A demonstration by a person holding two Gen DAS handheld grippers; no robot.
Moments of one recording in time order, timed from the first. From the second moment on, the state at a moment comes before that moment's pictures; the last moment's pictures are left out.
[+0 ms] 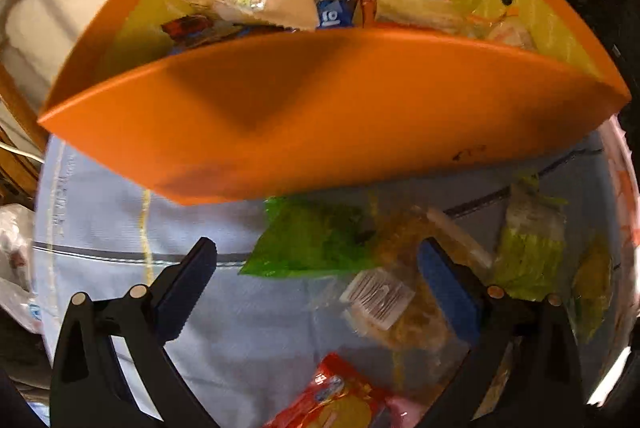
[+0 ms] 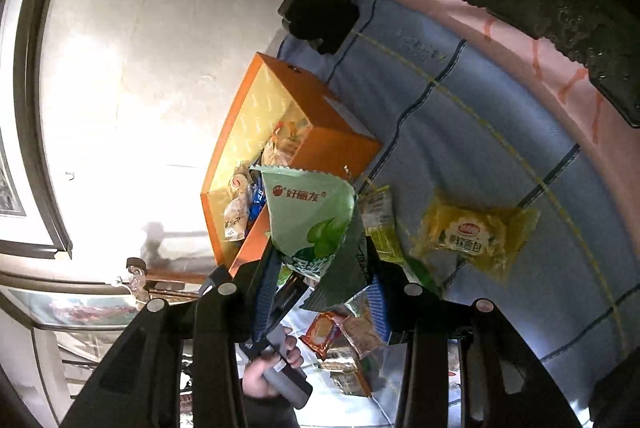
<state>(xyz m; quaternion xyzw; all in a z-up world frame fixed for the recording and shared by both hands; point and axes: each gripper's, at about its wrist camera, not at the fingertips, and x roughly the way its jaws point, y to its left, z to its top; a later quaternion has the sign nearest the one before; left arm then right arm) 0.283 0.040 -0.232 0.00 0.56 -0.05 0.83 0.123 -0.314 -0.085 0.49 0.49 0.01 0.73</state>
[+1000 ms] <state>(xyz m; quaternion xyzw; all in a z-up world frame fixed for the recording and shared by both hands) 0.230 0.071 -0.038 -0.01 0.44 -0.11 0.89 0.187 -0.201 0.009 0.15 0.47 0.01 0.87</state>
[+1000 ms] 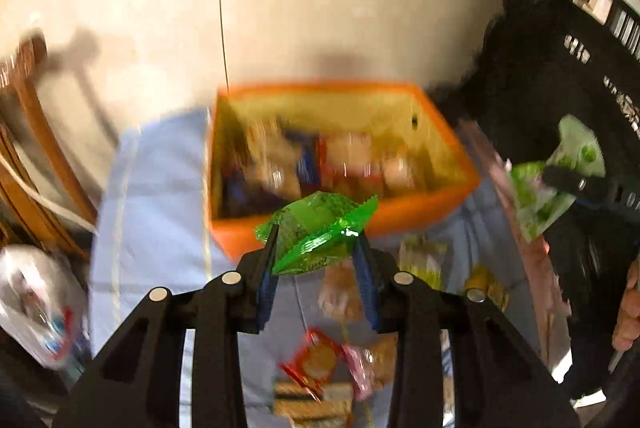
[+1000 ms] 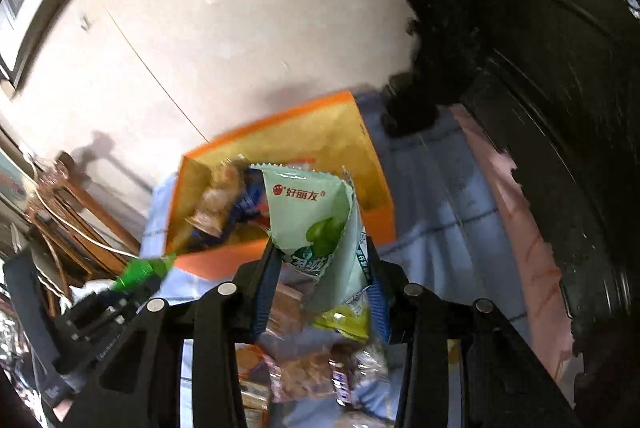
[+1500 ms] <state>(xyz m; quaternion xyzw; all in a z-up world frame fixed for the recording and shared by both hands) 0.355 0.054 0.006 0.03 0.48 -0.03 0.88 0.329 -0.155 0.015 0.10 0.55 0.03 0.83</state>
